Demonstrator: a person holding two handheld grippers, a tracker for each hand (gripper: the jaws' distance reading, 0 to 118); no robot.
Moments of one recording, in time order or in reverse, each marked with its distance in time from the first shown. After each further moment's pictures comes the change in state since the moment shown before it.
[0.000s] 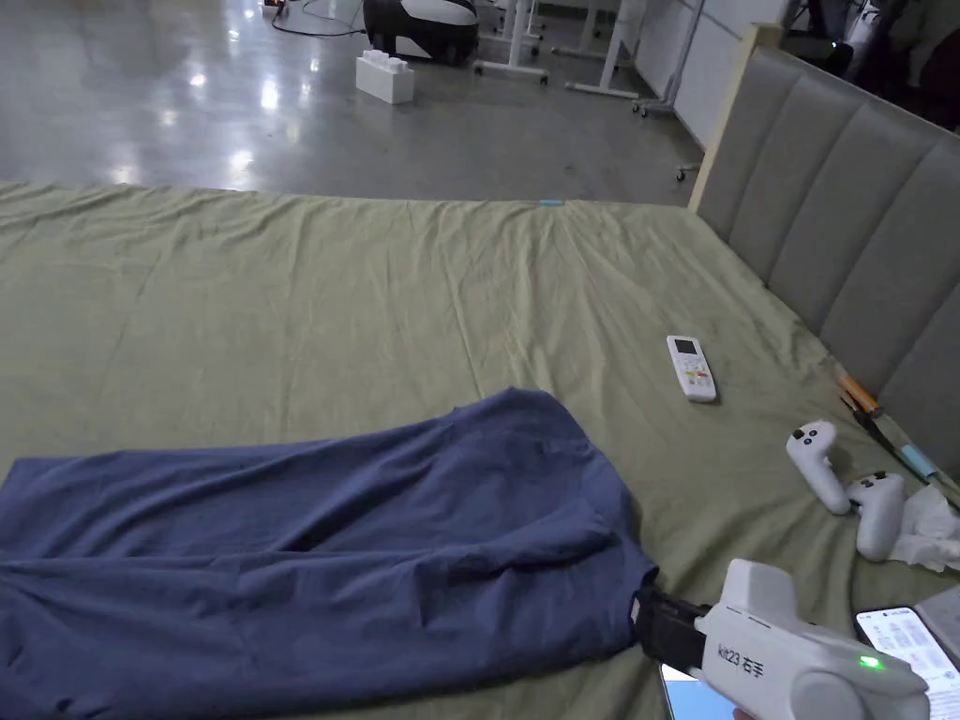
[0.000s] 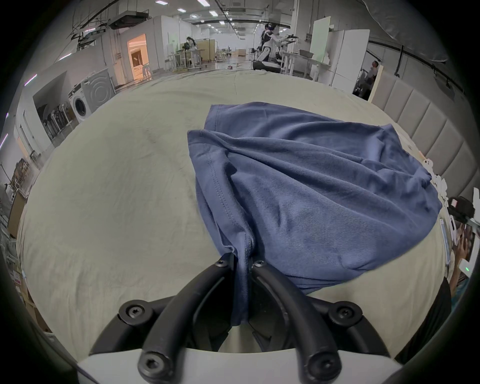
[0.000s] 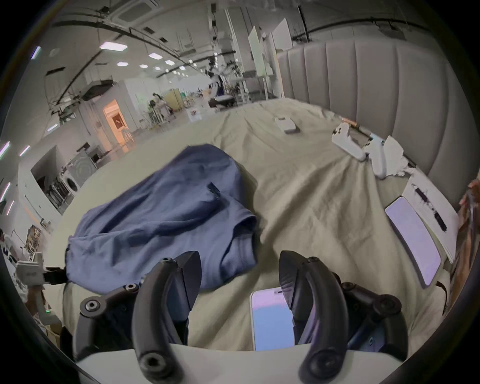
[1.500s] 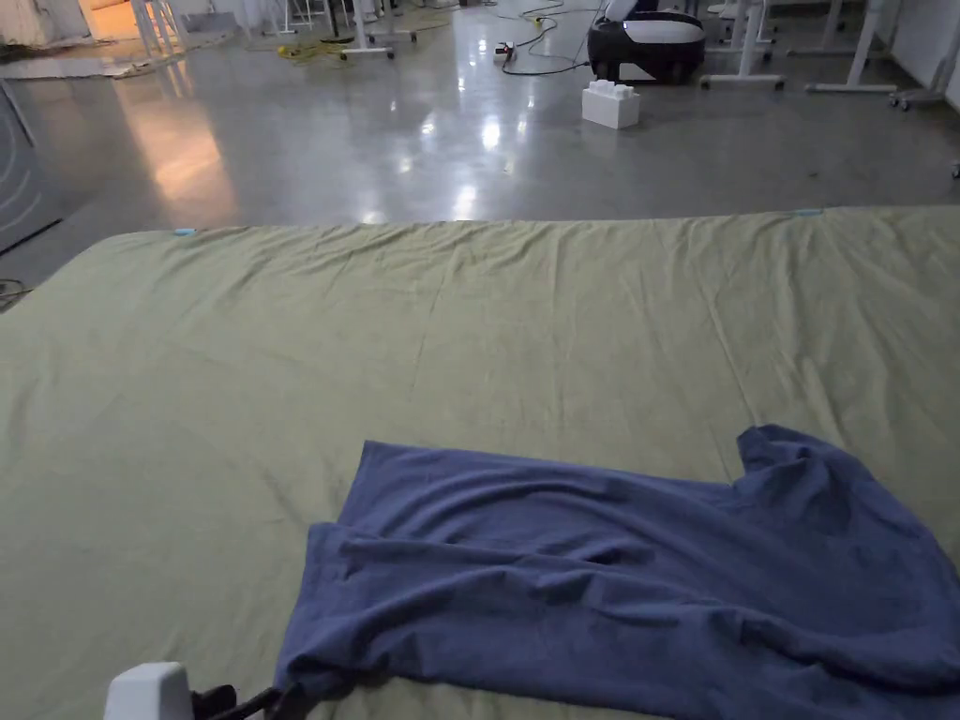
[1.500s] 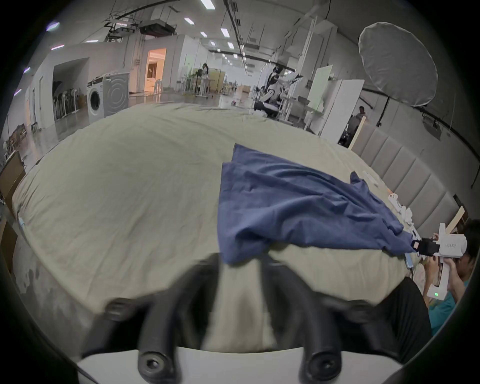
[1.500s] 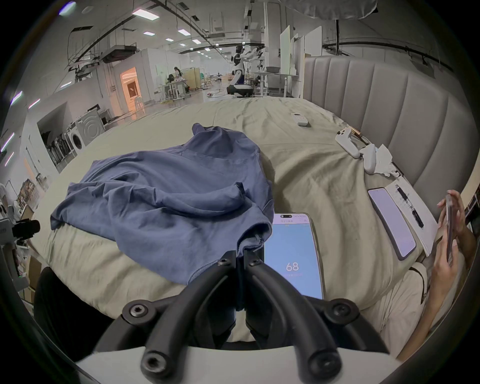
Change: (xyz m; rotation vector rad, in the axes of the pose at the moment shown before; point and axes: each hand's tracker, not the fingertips) left arm -0.067 -0.082 0.098 0.249 -0.132 0.170; right arm -0.033 -0.078 0.092 0.003 -0.012 0.183
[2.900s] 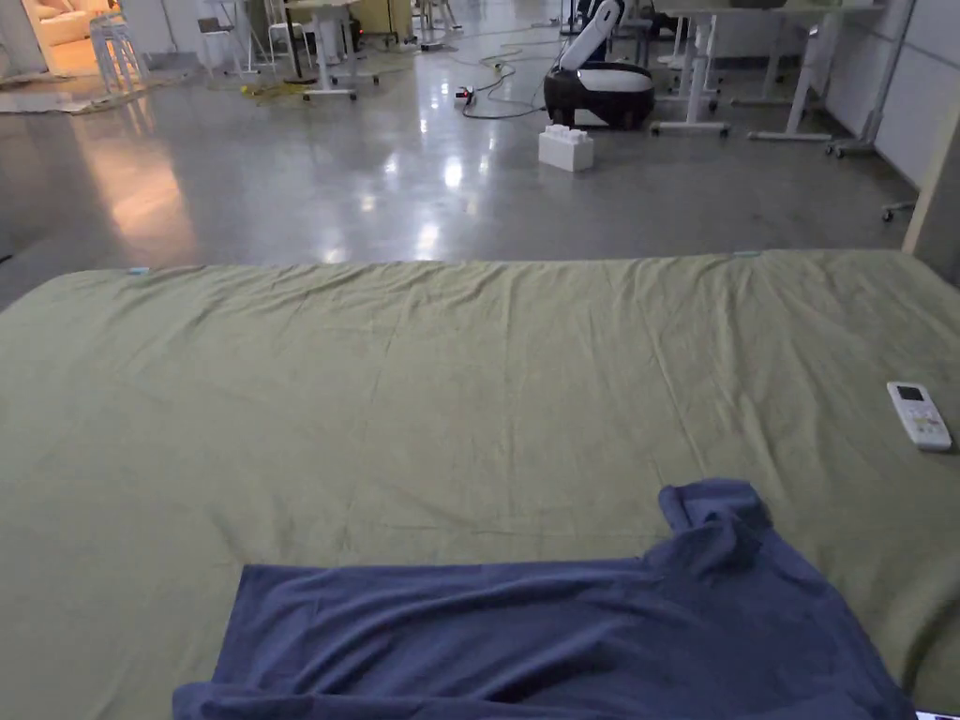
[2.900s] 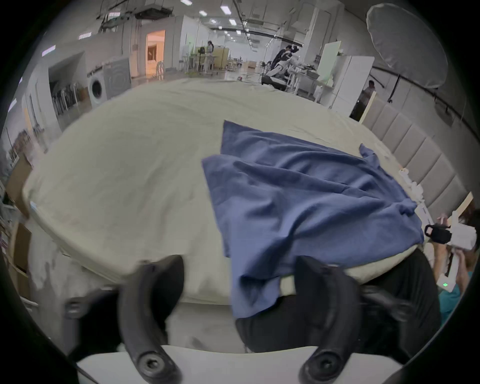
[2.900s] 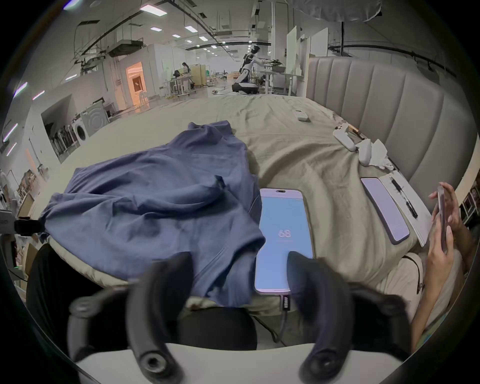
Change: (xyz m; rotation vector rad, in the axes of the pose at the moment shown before) left arm -0.005 -0.033 0.051 -0.117 0.135 -0.079; right arm 0.007 -0.038 0.032 0.003 -0.002 0.043
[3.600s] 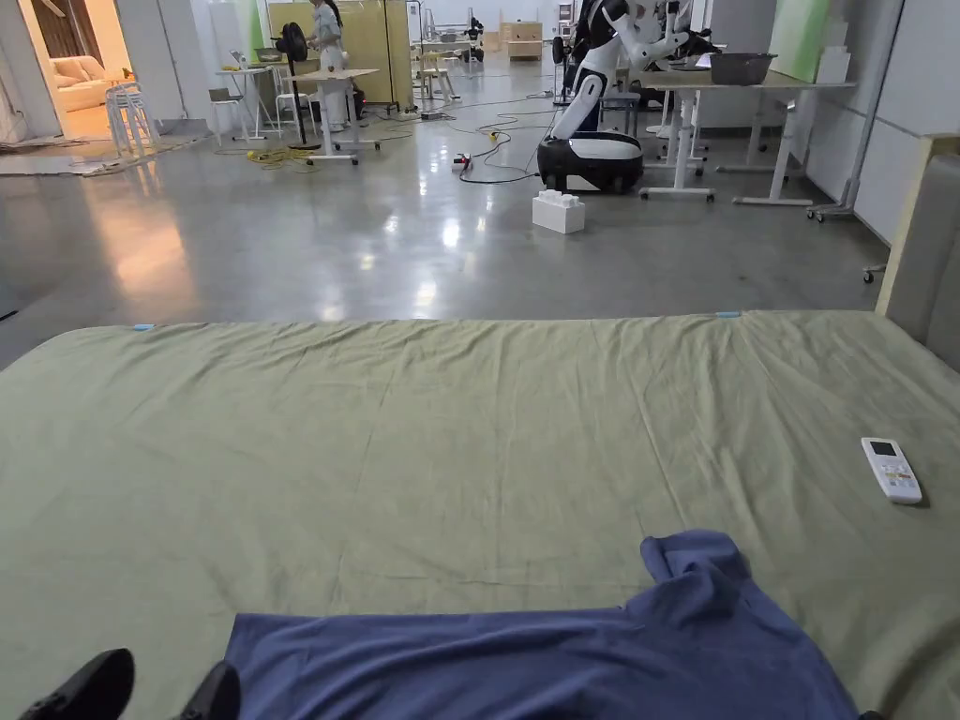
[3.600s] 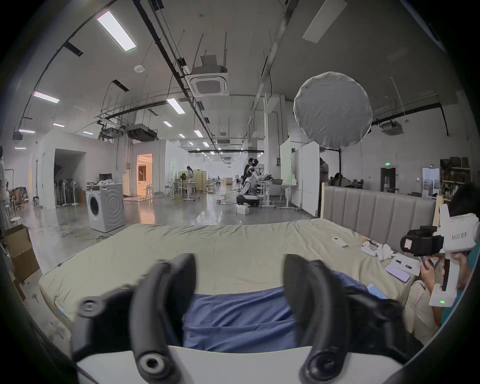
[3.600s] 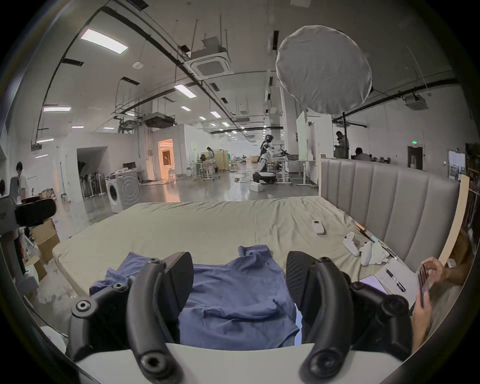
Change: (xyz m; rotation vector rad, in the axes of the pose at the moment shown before) left arm 0.126 0.039 0.191 0.760 -0.077 -0.148; right arm -0.071 0.060 0.162 0.583 0.149 0.044
